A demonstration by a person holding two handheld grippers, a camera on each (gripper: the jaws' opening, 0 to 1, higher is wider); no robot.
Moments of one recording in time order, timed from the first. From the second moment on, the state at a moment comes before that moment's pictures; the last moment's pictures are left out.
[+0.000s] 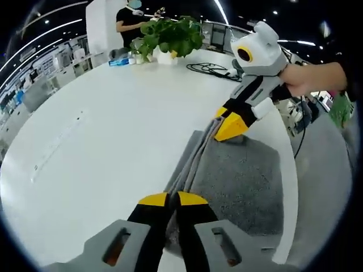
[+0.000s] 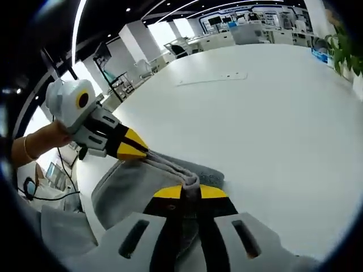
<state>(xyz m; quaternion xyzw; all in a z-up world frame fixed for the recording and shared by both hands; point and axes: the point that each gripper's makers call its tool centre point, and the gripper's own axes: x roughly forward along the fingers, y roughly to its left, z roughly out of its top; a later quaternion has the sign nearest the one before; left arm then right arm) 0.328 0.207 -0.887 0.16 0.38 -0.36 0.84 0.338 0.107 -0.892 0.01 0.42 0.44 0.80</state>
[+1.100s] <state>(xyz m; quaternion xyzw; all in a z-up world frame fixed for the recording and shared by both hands) 0.279 0.229 -0.862 0.13 0.38 -0.28 0.87 0.340 0.074 -0.876 -0.05 0.38 0.40 0.83</state>
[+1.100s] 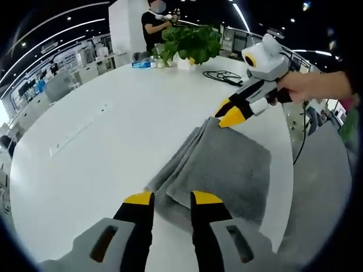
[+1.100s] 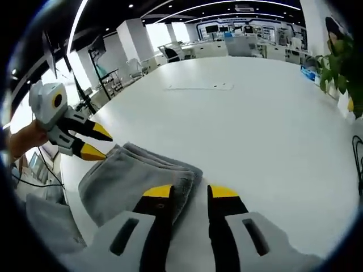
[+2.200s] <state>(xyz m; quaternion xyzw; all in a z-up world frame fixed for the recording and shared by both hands) 0.228 0.229 -0.874 0.07 0.37 -0.23 0.90 0.270 0.056 -0.879 -0.08 0.37 0.47 0.80</state>
